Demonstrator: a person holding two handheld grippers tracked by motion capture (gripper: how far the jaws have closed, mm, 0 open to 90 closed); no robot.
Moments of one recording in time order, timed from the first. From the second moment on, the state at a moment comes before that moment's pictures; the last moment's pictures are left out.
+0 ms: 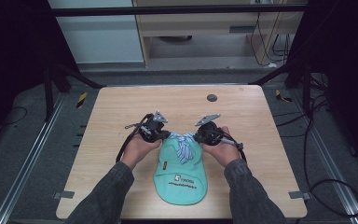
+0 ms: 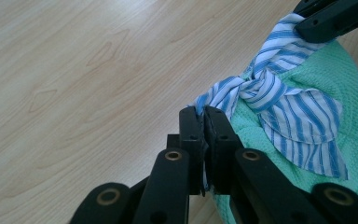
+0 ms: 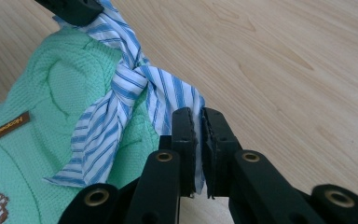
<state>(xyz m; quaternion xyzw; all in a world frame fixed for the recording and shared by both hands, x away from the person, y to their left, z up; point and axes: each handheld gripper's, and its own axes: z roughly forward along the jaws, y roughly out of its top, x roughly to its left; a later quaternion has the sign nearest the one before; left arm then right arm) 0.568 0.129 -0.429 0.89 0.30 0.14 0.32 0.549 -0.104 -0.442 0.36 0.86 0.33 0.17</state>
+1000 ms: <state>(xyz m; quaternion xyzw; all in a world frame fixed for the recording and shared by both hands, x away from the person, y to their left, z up) 0.559 0.130 -0.406 0.88 0.29 0.16 0.34 0.544 -0.103 -0.422 0.32 0.87 0.34 0.19</state>
